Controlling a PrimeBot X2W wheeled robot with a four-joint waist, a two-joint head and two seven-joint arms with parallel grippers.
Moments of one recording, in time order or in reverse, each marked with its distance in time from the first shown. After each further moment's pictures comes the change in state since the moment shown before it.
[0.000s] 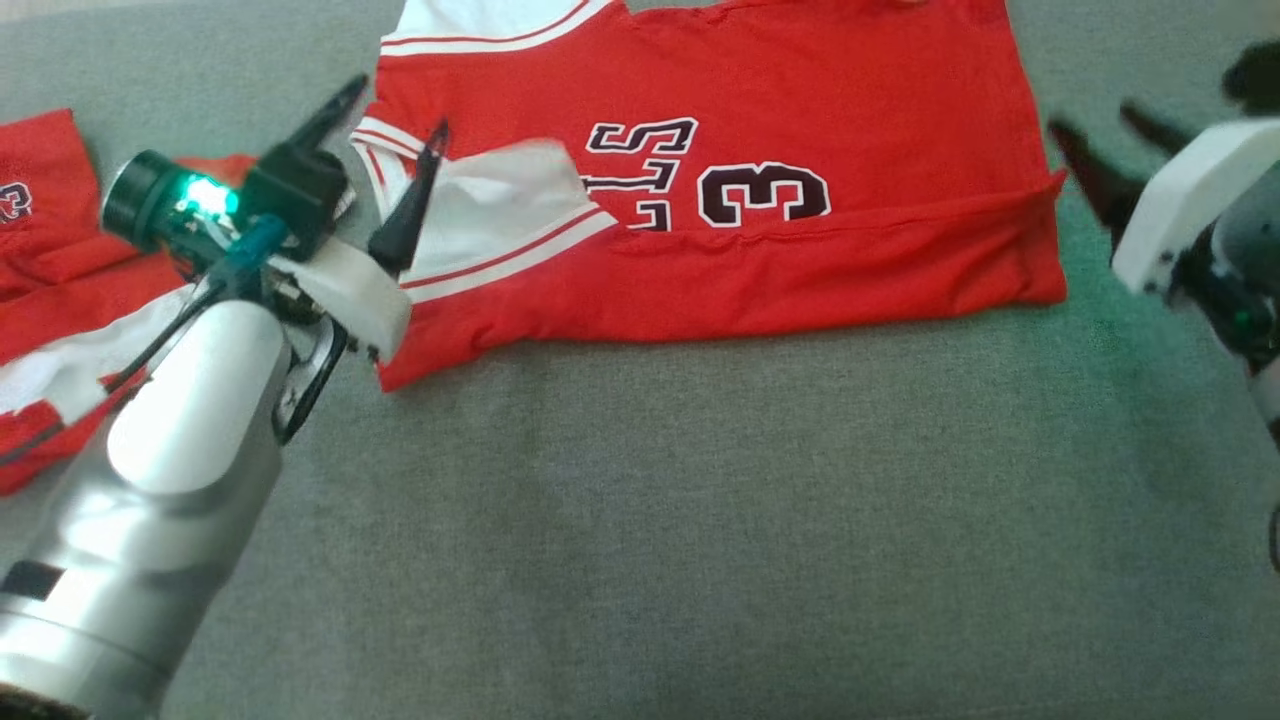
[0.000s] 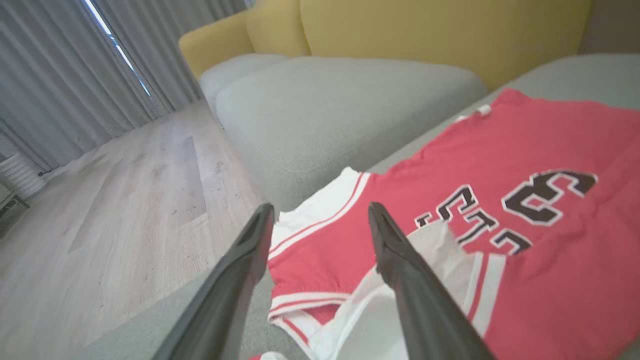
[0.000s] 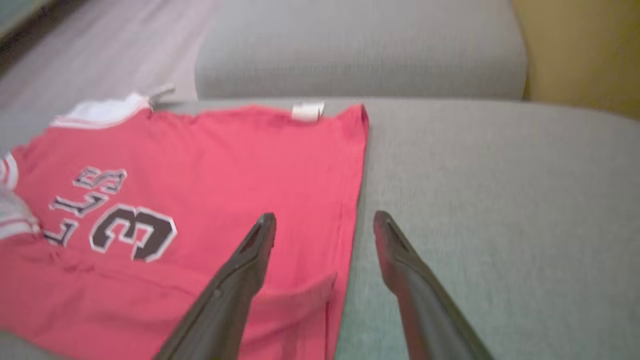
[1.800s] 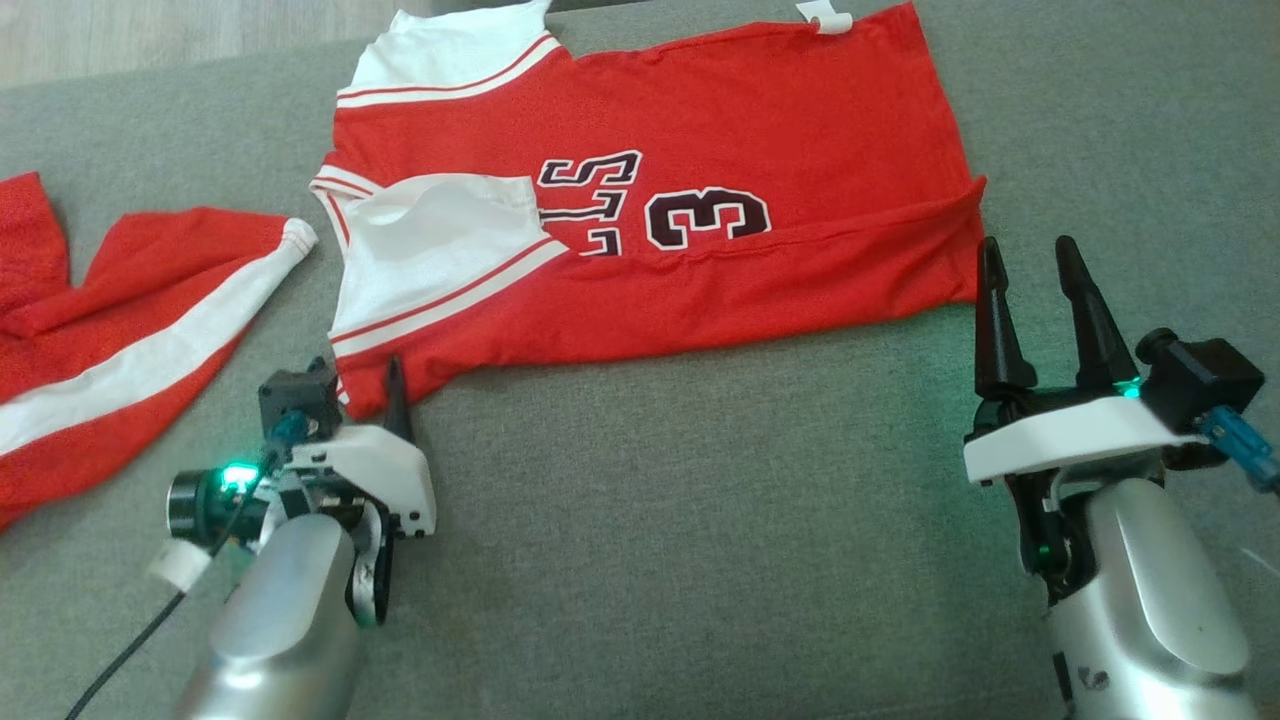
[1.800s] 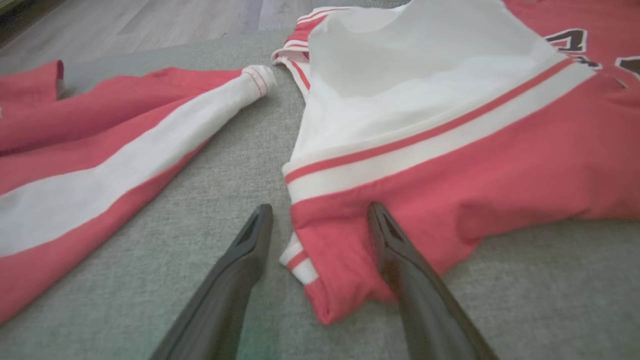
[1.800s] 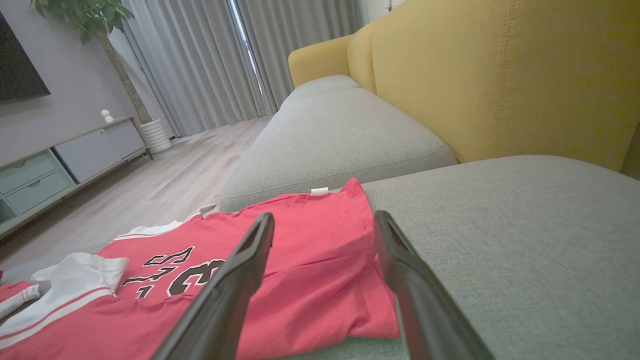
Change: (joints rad) left arm 0.328 -0.234 0.304 0.201 -0.032 0.240 0.044; right arm 0.501 0.483 -0.524 -0.292 -0.525 0.000 -0.537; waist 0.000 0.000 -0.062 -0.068
